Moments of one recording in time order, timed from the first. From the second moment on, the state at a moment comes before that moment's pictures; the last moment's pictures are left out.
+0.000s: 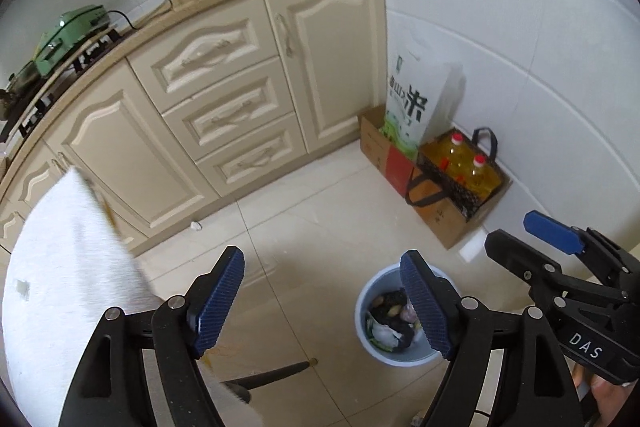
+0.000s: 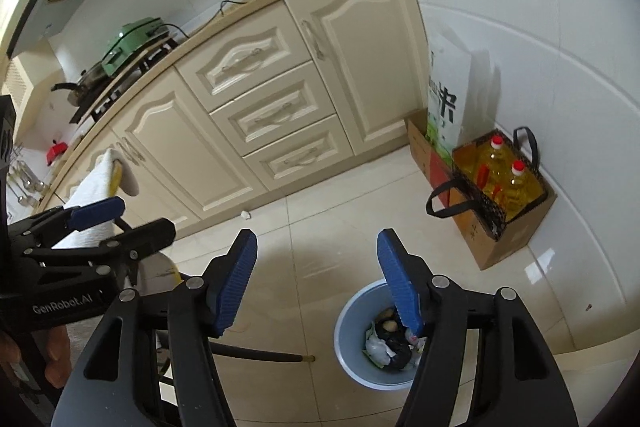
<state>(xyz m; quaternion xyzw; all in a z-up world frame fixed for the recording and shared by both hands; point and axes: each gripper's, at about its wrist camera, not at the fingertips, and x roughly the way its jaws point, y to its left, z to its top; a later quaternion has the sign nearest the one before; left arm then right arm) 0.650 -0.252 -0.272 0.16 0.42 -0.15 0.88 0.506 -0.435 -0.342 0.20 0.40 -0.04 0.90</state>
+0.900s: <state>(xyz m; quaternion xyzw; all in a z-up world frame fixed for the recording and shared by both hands) 0.650 0.161 -0.231 0.02 0.41 0.08 0.91 0.560 -0.197 -0.263 0.12 0.37 0.10 0.92</state>
